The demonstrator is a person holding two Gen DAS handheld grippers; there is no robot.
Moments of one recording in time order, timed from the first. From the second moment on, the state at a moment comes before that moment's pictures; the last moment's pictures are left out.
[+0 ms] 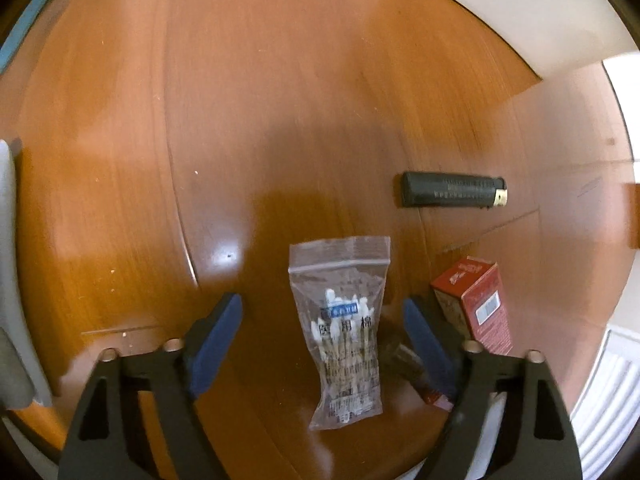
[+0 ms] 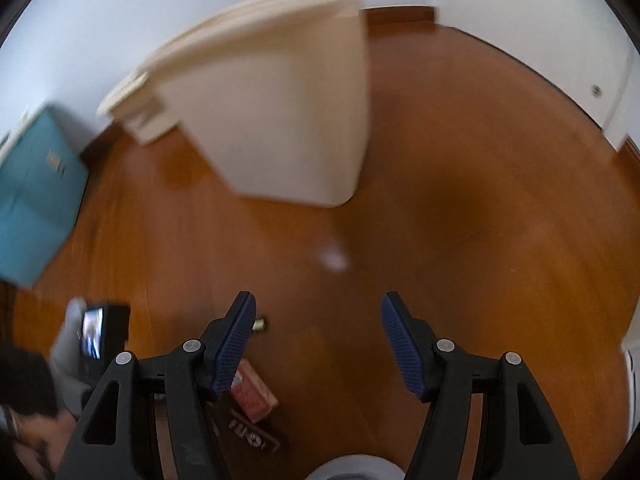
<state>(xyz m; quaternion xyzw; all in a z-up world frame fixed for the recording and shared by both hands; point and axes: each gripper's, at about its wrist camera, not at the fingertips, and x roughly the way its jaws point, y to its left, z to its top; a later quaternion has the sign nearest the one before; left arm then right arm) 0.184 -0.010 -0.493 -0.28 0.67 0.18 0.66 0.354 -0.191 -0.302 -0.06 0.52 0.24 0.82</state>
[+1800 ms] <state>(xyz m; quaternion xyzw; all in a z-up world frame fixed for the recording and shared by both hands) 0.375 0.043 -0.077 -0.11 0.34 0.03 0.93 0.335 -0.163 -0.392 -0.13 0.56 0.26 0.78</state>
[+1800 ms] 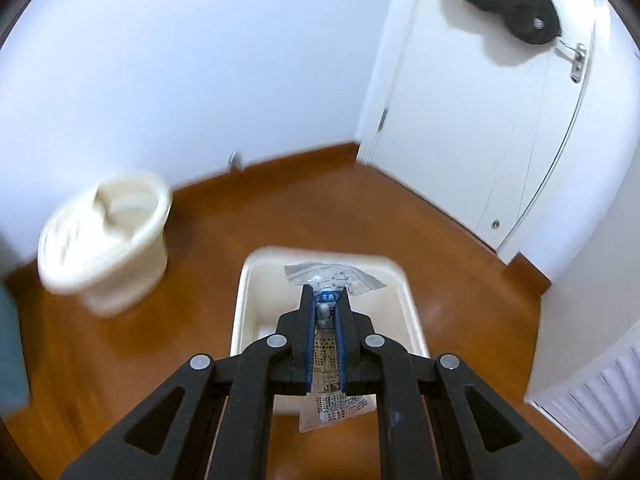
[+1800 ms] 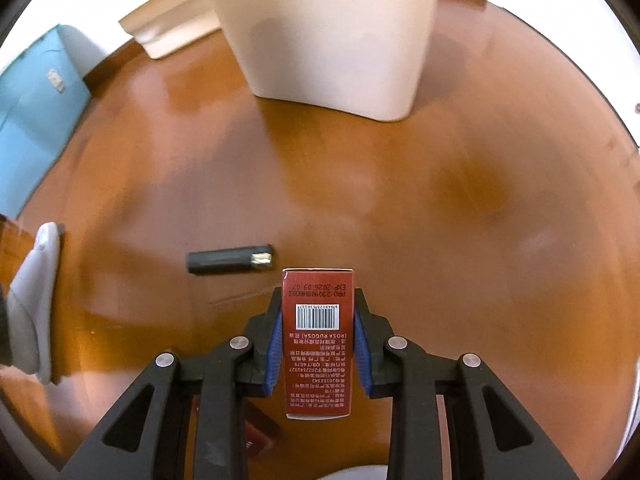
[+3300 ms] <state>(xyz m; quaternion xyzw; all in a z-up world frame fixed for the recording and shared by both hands) 0.311 0.085 -0.204 -0.25 0.46 0.08 0.85 0.482 -0.165 -0.112 -0.07 0.34 0.28 0.90</state>
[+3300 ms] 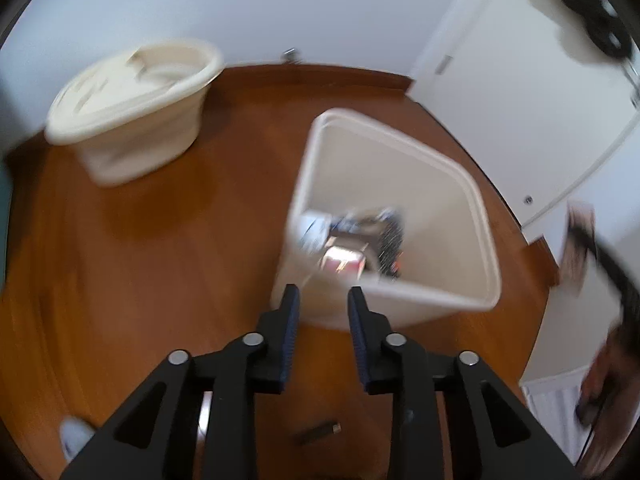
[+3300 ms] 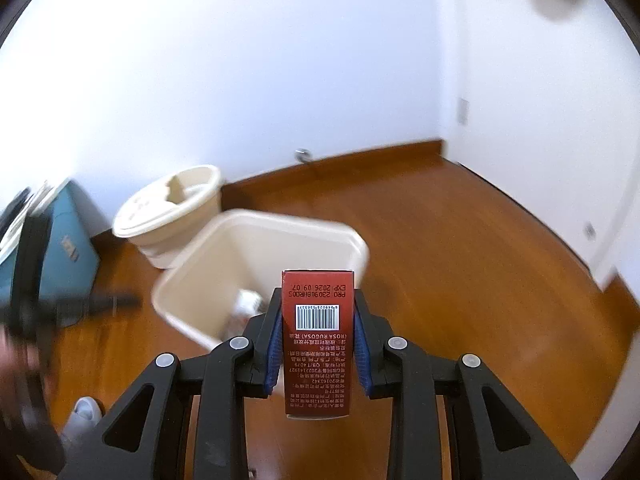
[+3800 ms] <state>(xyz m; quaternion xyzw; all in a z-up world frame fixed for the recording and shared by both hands) 0.263 0.064 -0.286 -0.27 0.54 0.12 0.79 0.610 -0.008 -0.249 -0.20 0.57 0.28 0.75</state>
